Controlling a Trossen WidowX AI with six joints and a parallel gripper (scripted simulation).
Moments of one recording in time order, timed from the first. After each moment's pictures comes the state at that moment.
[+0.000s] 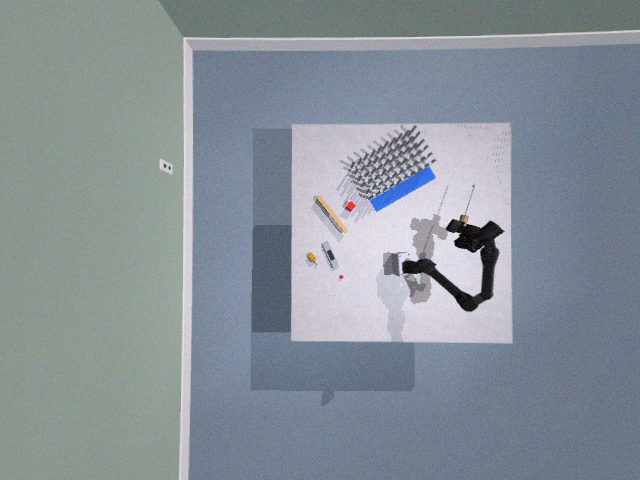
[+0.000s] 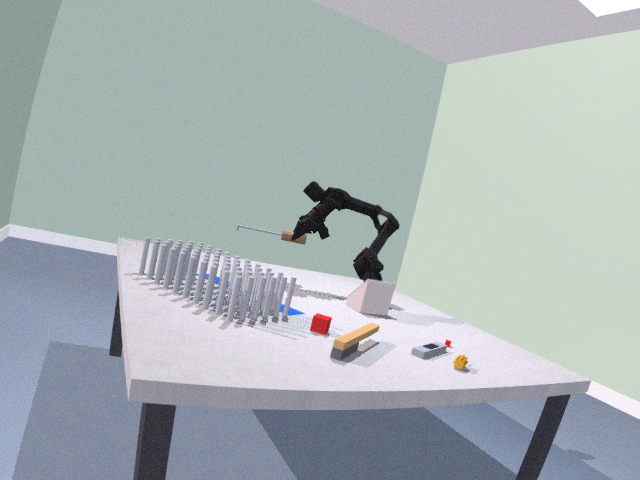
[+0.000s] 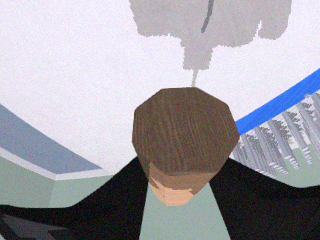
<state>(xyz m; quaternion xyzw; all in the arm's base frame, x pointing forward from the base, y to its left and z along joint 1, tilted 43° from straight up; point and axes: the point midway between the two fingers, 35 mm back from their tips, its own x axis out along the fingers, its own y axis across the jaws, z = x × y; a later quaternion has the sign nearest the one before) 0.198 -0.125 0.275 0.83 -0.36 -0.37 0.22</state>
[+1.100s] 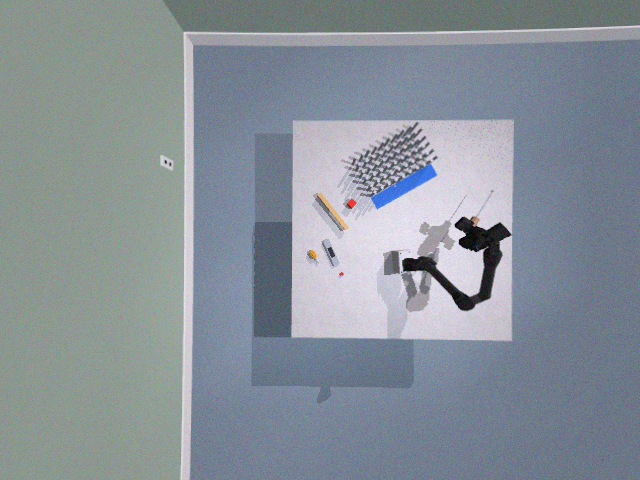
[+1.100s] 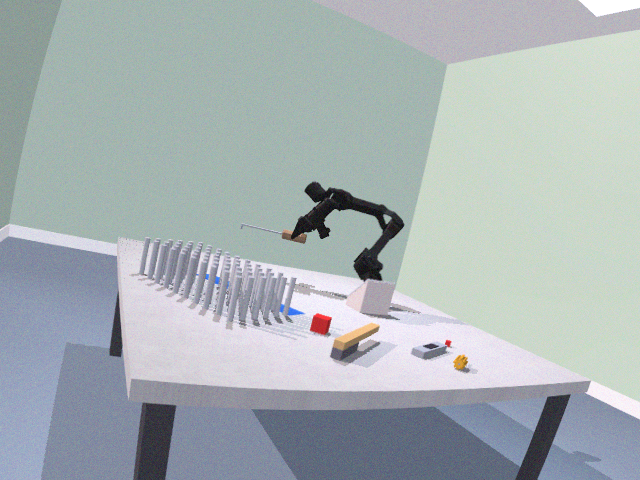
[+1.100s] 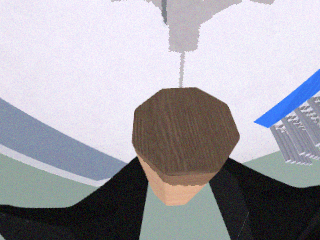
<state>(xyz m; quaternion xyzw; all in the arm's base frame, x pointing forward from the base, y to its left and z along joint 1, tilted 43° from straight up) 0.175 -0.150 0.300 0.82 -0.45 -0.32 0.16</state>
